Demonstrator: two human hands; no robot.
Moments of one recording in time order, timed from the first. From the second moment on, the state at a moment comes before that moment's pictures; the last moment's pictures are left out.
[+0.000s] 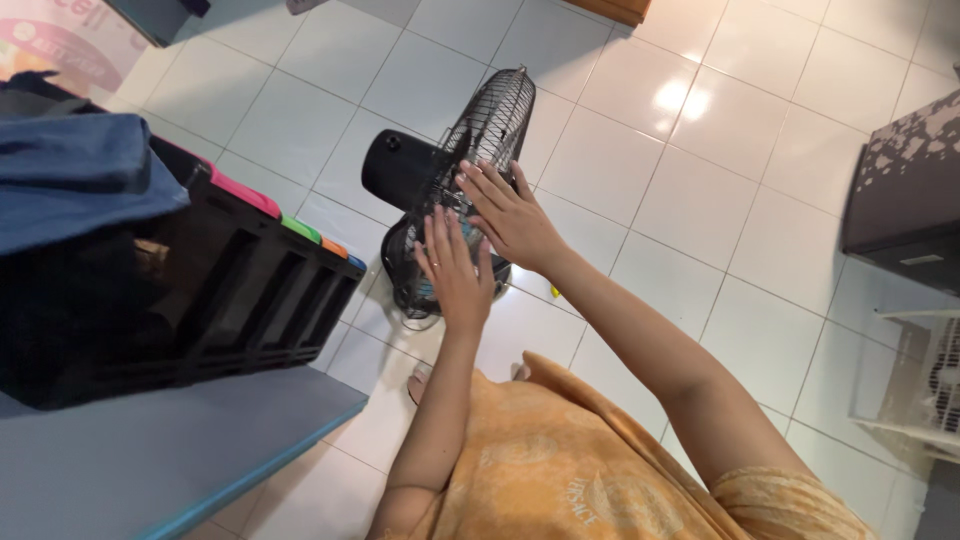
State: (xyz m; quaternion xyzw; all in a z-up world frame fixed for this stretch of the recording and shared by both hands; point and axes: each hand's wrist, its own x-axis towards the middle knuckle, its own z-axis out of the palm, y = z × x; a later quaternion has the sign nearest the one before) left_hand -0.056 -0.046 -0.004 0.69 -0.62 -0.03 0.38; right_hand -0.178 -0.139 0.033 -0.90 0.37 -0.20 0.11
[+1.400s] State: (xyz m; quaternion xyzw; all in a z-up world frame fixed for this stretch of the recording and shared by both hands) left_hand -0.111 -0.242 0.057 0.75 -0.61 0.16 0.23; right_hand -0.253 -0.389 -0.055 -0.75 0.37 -0.37 0.42
